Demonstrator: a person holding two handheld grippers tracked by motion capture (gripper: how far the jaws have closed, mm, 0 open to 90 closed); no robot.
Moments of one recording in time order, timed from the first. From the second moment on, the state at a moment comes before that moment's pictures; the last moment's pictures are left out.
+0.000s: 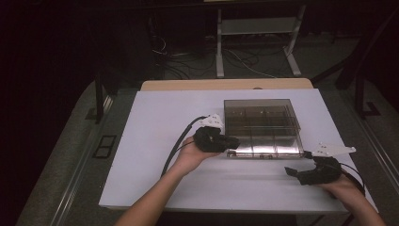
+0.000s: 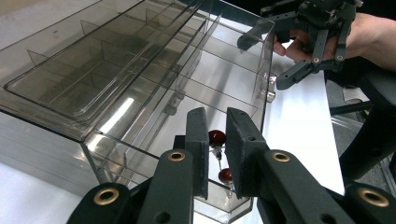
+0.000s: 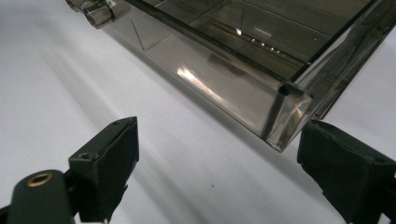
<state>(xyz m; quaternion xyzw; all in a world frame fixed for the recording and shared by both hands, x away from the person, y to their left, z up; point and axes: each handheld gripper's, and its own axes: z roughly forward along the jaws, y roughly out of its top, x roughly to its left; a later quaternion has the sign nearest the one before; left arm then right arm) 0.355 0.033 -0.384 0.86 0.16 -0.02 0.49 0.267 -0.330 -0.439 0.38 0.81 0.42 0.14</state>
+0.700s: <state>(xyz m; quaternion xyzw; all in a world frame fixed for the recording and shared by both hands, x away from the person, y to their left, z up) 0.356 0.038 -0.381 0.85 0.16 -0.01 0.50 0.267 -0.330 -0.439 0.38 0.81 0.42 0.14</state>
